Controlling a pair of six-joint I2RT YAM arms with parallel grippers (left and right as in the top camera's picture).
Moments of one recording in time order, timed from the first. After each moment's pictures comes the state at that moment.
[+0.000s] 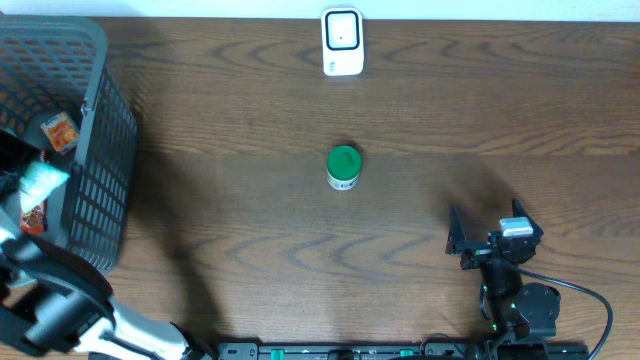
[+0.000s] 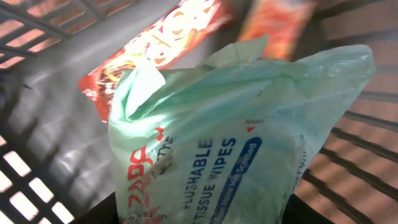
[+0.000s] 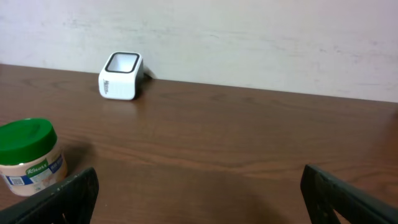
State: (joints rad) left arm 0.77 1.84 1.80 -1.22 0.13 -0.33; right arm 0.04 0.01 0.01 -0.07 -0.06 -0.04
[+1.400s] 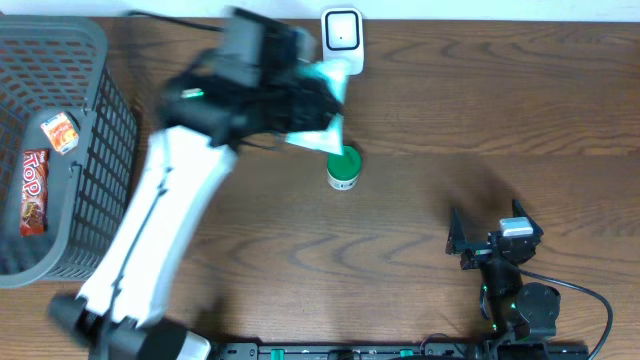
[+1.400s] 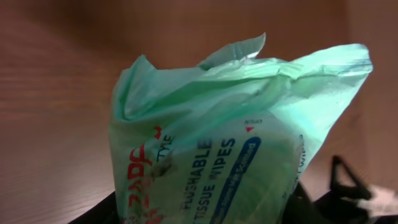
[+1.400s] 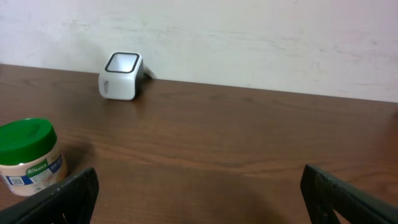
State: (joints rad) left arm -0.45 1.67 1.80 -1.08 0.35 -0.44; right arm 0.04 0.01 0.01 -0.07 -0.06 -0.04
